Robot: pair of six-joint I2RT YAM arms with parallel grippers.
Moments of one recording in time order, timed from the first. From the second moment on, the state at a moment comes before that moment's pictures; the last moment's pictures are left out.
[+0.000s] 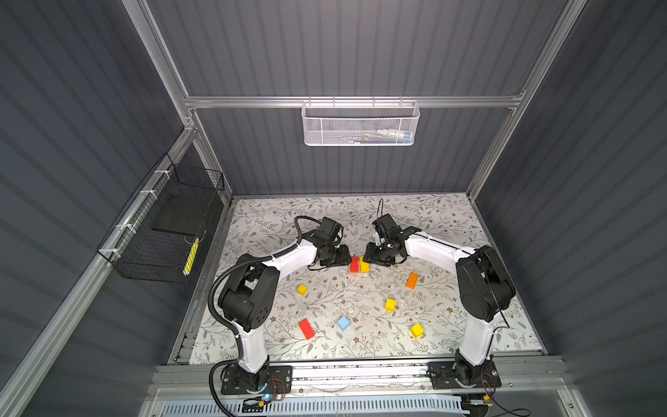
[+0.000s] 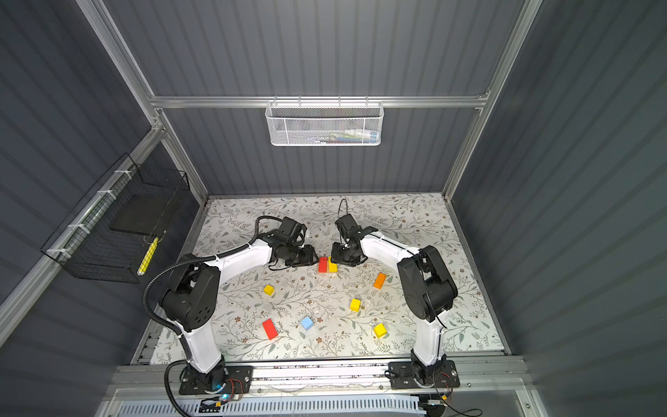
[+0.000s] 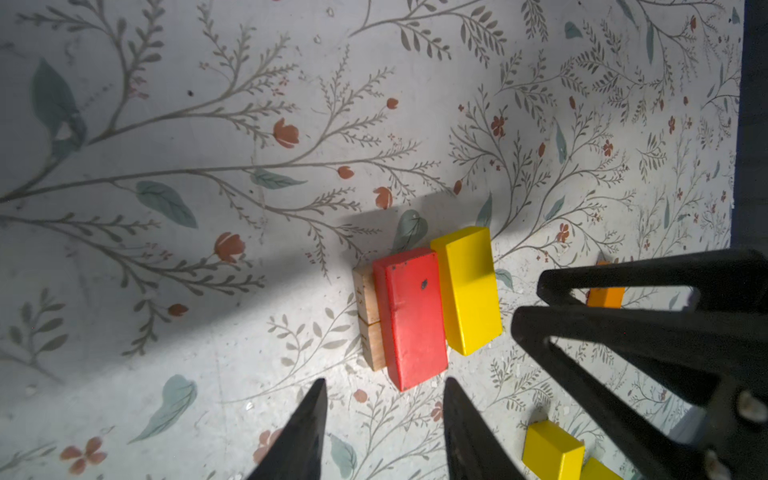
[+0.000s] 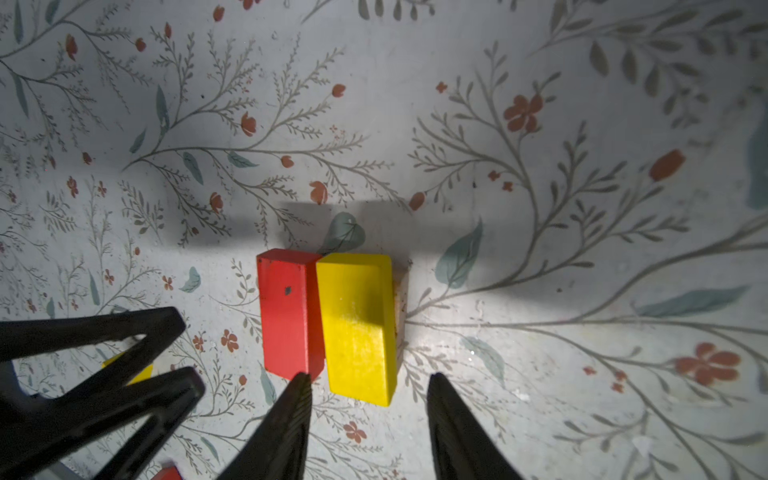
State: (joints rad) left arm -0.57 1.86 1.27 -0.44 0.30 -0.49; right arm 0.54 1.89 1.32 -0.55 -0.21 0.60
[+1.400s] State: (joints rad) left arm -0.57 1.96 1.31 -0.39 0.39 -0.49; right arm 0.53 1.95 1.30 -0.48 -0.27 0.65
